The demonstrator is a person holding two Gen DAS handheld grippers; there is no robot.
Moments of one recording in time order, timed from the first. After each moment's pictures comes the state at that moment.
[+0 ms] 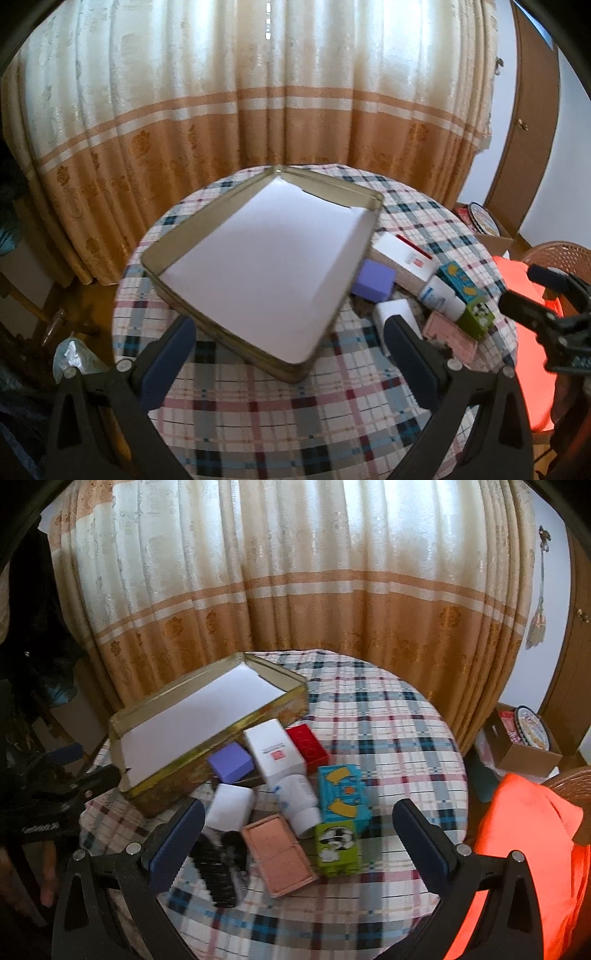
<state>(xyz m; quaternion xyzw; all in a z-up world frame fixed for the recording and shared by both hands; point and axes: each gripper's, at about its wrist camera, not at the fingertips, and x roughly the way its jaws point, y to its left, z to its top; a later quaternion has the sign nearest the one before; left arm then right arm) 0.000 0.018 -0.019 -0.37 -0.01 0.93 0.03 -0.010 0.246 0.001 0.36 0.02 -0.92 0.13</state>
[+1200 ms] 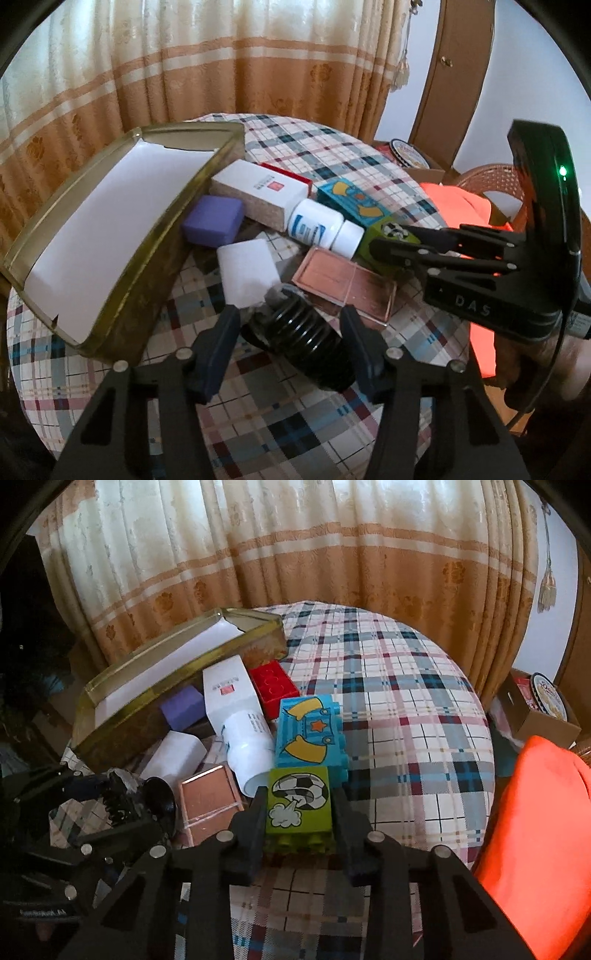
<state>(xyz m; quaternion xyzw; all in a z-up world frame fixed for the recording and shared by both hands) -0.001 0.113 -0.066 -0.43 0.04 0.88 0.18 -0.031 0.277 -0.068 0.40 -0.01 -0.90 0.16</state>
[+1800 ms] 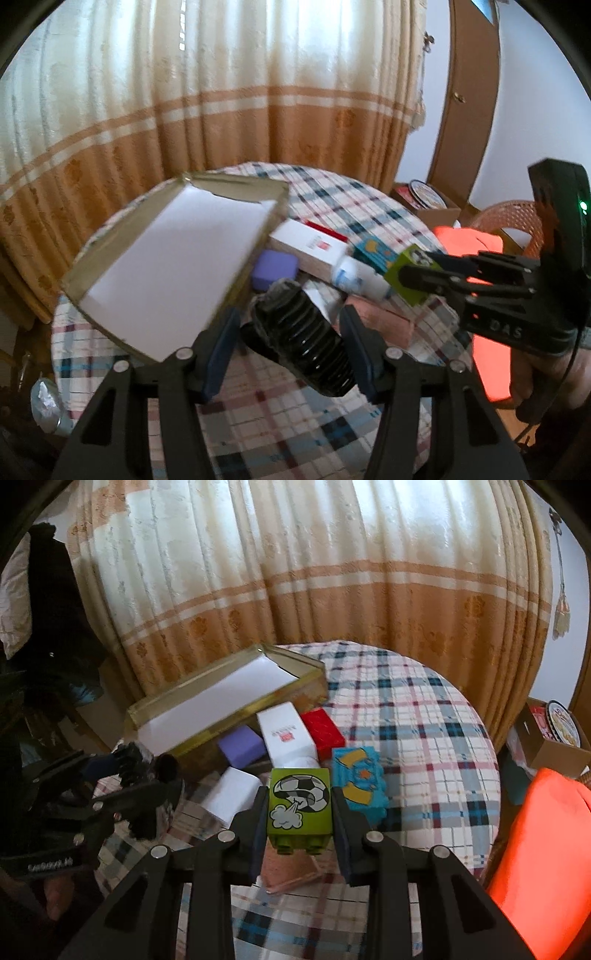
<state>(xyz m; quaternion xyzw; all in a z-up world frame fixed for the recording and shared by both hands) 0.008 0.074 -0.024 -0.35 0.03 0.92 0.14 -0.015 0.258 -0.026 0.35 -0.01 -0.91 0.21</state>
